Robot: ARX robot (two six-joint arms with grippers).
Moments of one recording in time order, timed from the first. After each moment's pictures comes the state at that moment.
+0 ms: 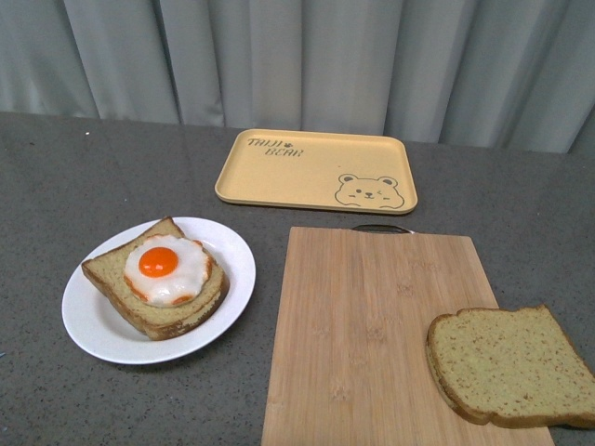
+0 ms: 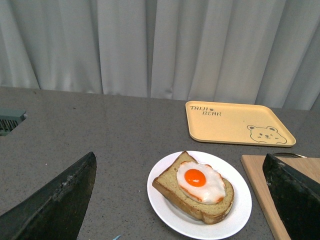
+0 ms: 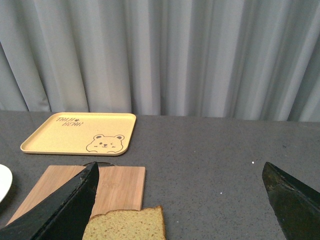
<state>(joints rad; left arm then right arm) 0.00 0.00 0.02 0.00 0.00 0.00 0.00 0.00 0.00 0.00 0.00 0.00</state>
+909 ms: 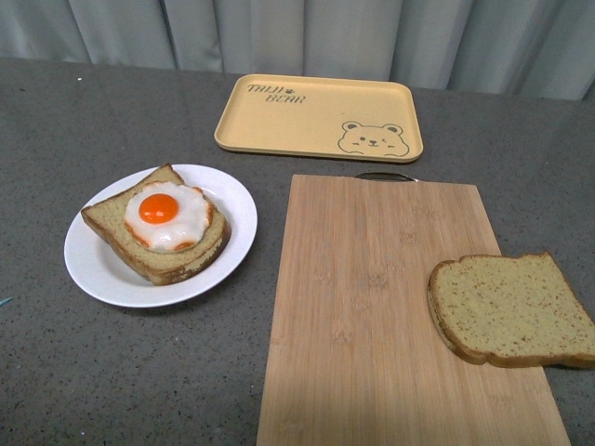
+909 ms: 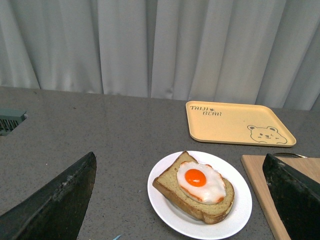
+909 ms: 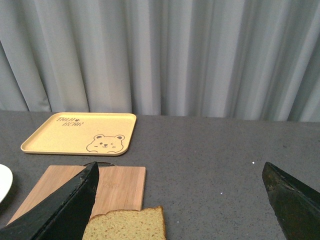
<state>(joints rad) 0.00 0.00 0.02 0.00 0.00 0.00 0.00 0.00 0.00 0.00 0.00 0.00</state>
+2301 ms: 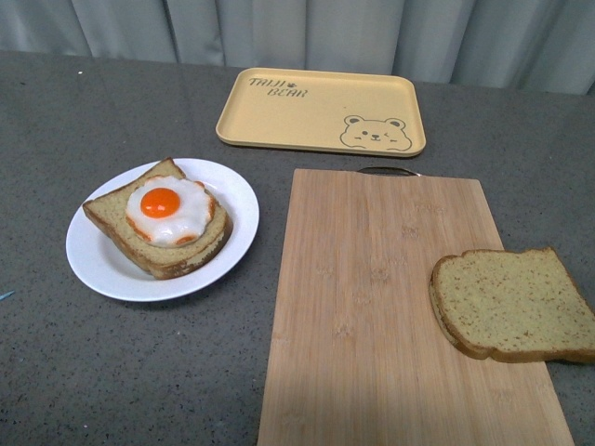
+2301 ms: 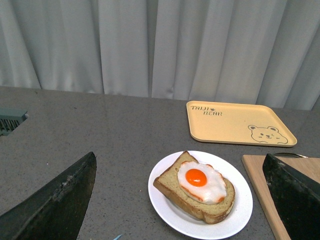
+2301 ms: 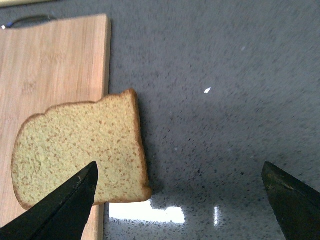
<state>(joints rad) 0.00 0.00 0.02 0.00 0.00 0.00 -0.26 1.50 0.43 0.22 -0.30 -0.06</state>
